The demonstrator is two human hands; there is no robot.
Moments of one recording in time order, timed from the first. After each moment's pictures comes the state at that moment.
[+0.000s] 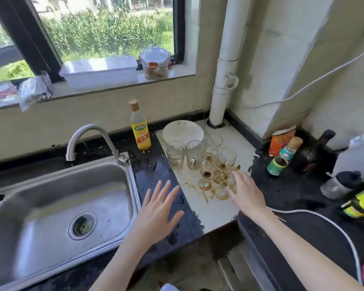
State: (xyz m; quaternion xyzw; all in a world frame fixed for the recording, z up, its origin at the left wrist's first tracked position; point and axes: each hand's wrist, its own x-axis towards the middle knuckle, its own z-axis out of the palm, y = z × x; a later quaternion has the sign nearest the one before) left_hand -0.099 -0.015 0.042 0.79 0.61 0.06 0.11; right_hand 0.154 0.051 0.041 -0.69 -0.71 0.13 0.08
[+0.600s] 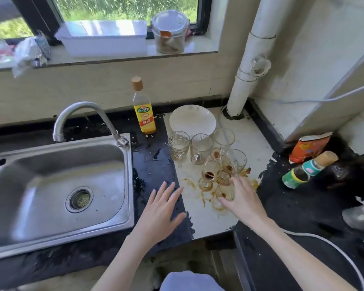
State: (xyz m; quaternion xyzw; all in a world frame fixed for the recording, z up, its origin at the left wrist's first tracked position) left_hand -0.056 0.022 0.015 0.72 0.66 0.01 0.21; right_hand 0.166 0.101 0.023 -0.63 -0.74 0.25 0.03
